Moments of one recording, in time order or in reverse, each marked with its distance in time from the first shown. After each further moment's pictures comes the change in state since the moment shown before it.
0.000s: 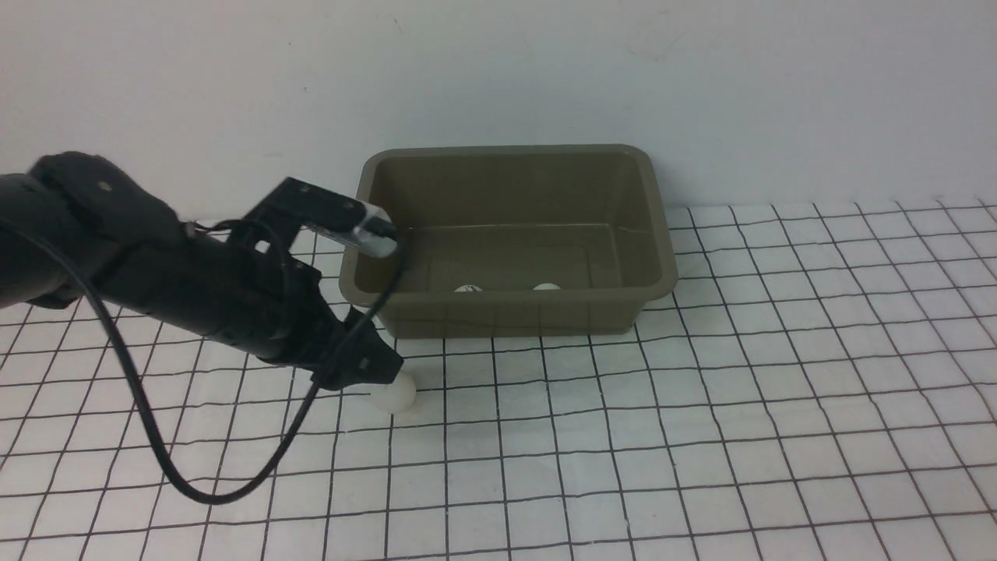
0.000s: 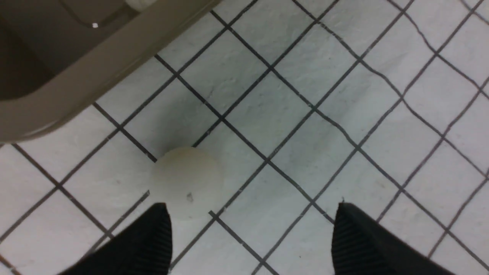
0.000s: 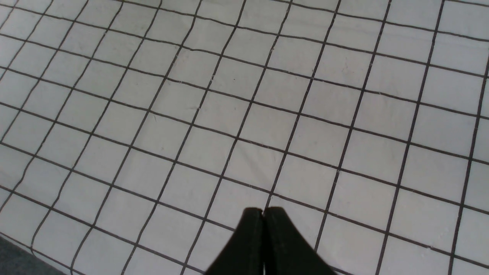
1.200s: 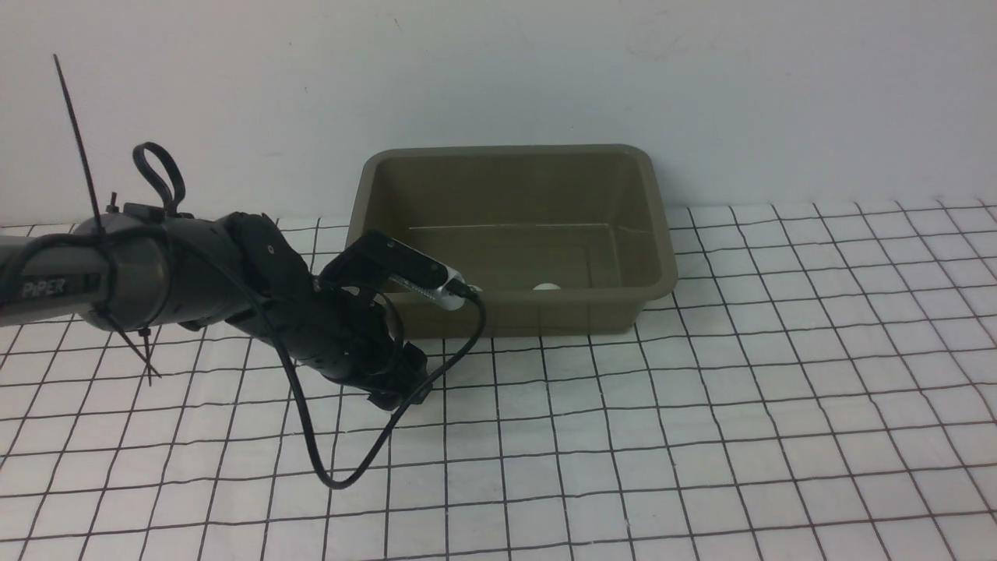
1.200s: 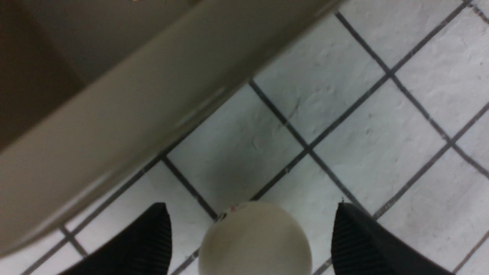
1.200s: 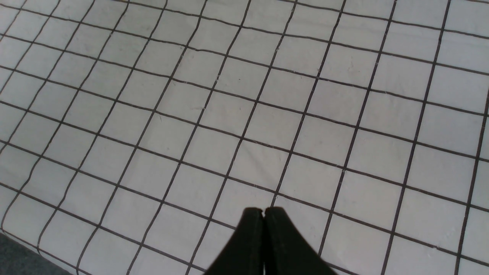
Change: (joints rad) right arm 0.000 -0.001 0.000 0.011 0.002 0.000; left arm -0.069 0.231 -0.068 0.126 -0.208 -0.139
